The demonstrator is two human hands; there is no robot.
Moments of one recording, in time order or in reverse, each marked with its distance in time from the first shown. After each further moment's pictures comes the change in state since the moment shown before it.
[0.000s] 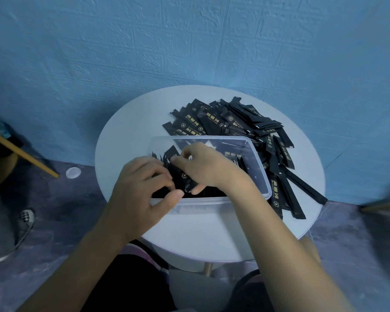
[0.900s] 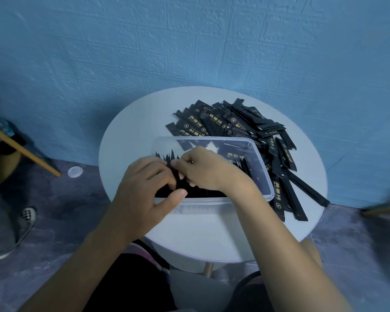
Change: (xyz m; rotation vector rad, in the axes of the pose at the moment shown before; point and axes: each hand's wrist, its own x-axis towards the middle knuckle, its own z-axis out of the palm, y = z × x) left_hand 0.000 0.001 -0.002 -0.018 -0.027 -0.026; right_hand 0.003 0.006 0.005 -0.067 0.014 -0.078
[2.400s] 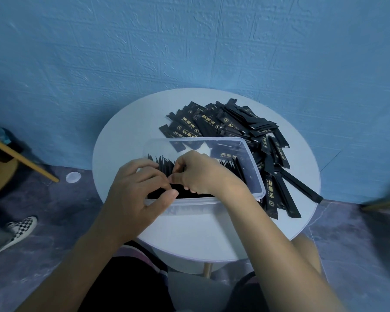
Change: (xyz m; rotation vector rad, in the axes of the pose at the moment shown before) left_hand 0.000 0.002 -0.002 0.013 -0.031 -0.017; right_hand 0.001 0.013 0.004 0.023 -0.026 0.036
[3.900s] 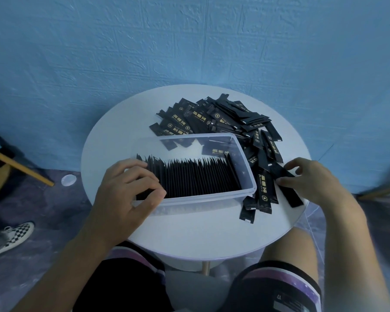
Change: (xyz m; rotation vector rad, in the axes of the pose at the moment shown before) left_hand 0.000 0.004 -0.002 -0.044 -0.036 -0.034; right_hand -0.094 0.161 -0.092 -0.128 0.403 0.567
